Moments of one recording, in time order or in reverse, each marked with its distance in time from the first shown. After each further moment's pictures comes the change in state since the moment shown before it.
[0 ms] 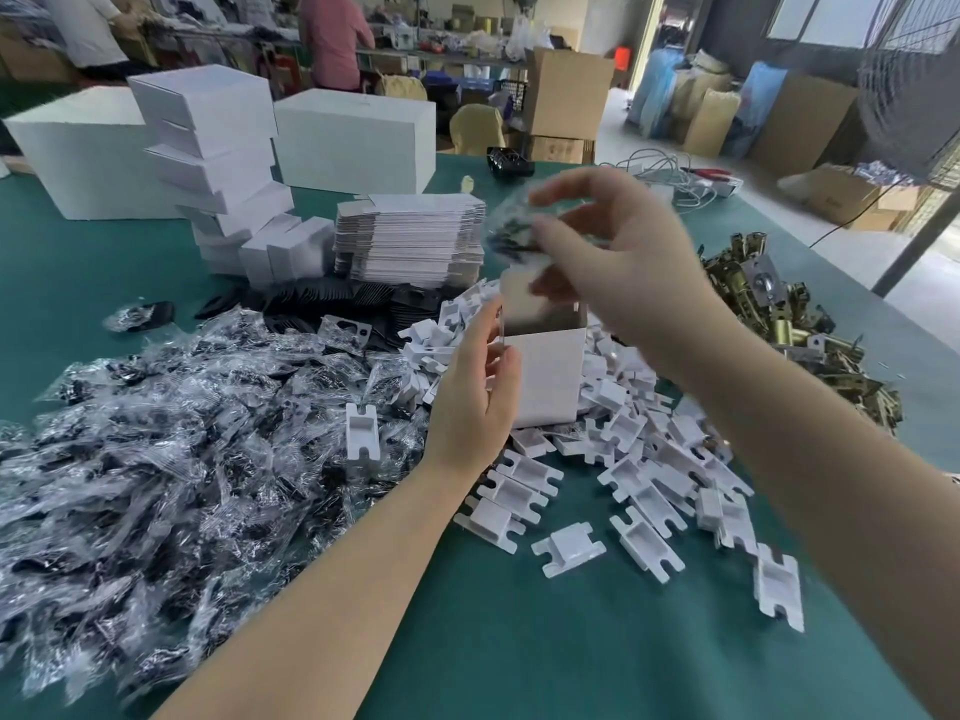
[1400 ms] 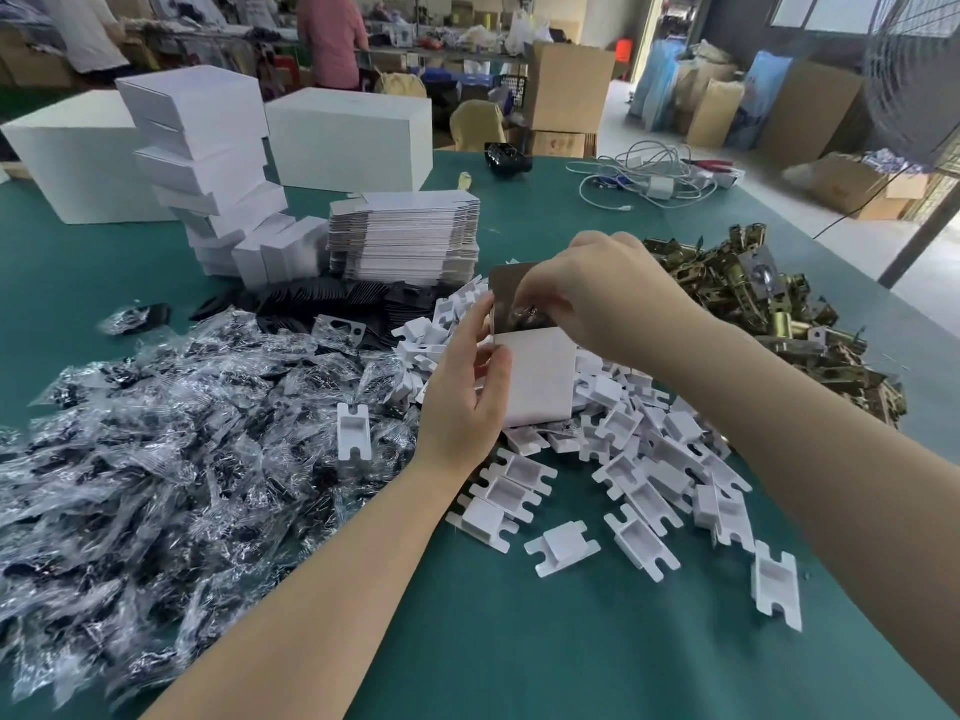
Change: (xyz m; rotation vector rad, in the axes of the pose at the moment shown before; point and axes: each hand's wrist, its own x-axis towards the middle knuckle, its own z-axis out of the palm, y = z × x) left_hand -0.001 0.004 -0.002 -0.019 -0.011 -0.013; right_hand 0.022 0.049 -0.015 -1.099 -0.249 -0.371
